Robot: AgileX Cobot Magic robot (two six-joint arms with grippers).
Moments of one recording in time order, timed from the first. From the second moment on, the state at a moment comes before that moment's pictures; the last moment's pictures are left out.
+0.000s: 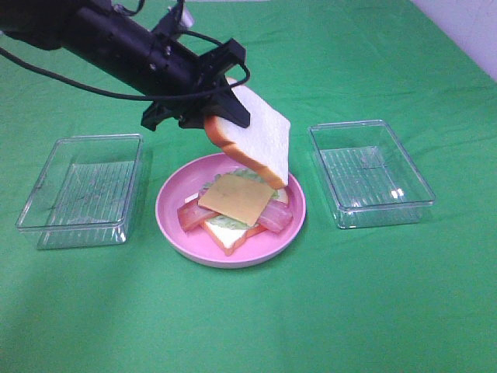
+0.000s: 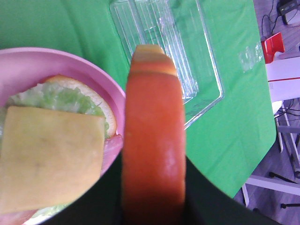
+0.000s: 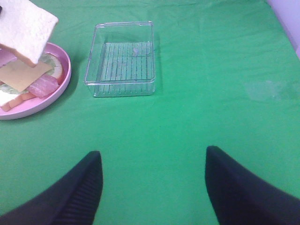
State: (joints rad) left arm -0.40 2.03 -1.48 -0.99 0.75 0.34; right arm 0.03 -0.01 -0.52 0.03 1.09 -0.05
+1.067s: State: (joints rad) left arm -0.43 2.14 -1.48 -0.79 0.75 0.03; right arm 0.03 -0.01 -0.52 0.03 1.09 -0.05
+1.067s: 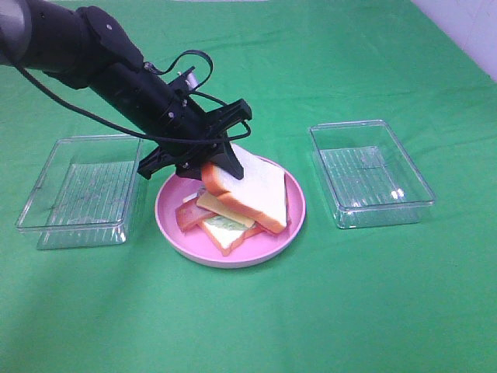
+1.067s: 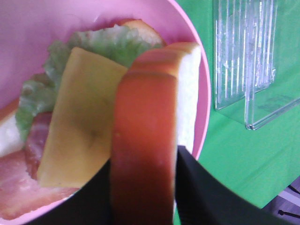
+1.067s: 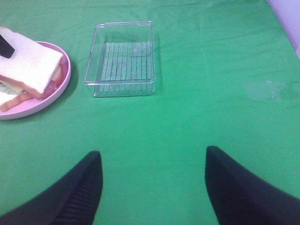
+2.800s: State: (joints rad) left arm -0.43 1.05 -1.13 -0.09 1.22 -0.07; right arm 0.03 -0.01 -0.52 0.03 1.09 -0.05
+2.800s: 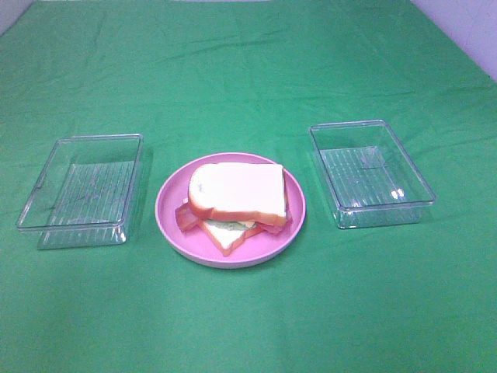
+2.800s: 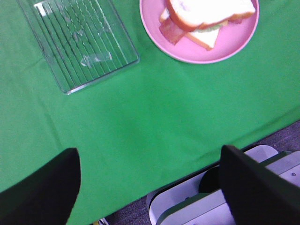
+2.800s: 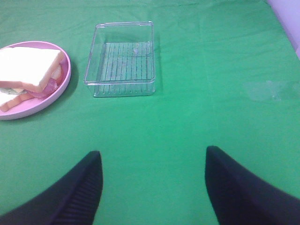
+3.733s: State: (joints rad) left arm -0.43 0.08 -0.54 -0.09 1.11 0.03; right arm 0.03 -0.01 -0.52 0.03 1.09 -0.05
